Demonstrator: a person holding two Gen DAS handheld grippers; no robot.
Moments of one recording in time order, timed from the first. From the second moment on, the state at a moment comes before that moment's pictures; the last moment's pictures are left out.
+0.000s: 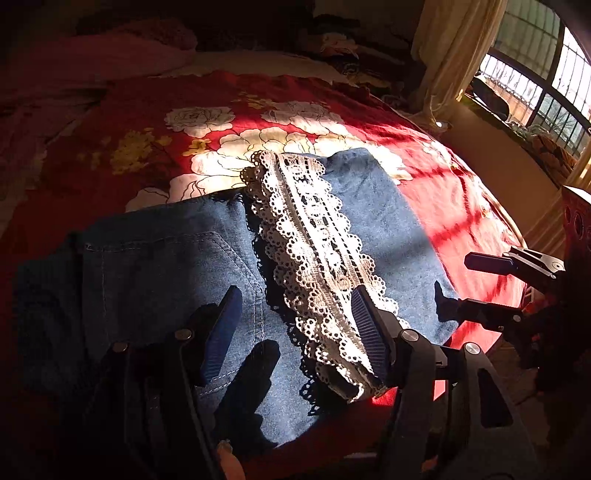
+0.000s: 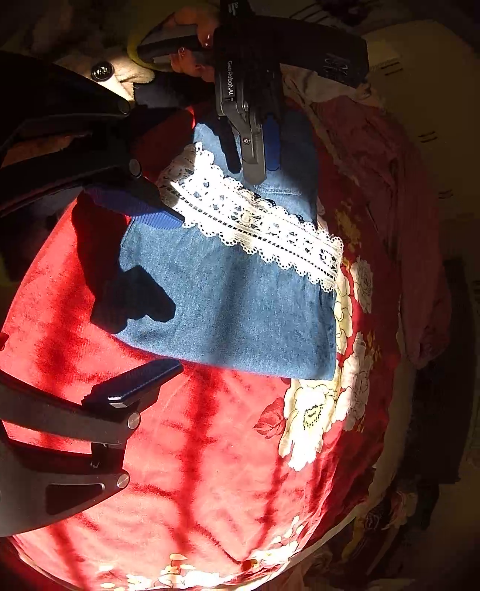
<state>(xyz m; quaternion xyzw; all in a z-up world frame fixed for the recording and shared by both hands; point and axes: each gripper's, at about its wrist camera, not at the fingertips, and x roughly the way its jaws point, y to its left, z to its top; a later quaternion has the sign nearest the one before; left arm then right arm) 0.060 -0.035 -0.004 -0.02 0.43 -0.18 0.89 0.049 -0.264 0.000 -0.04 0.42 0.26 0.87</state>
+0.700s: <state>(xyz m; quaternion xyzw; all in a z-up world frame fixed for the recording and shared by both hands) 0.020 0.060 0.027 -0.05 0.39 -0.05 0.92 0.069 -0.181 0.042 -0.08 0.37 0.33 0.87</state>
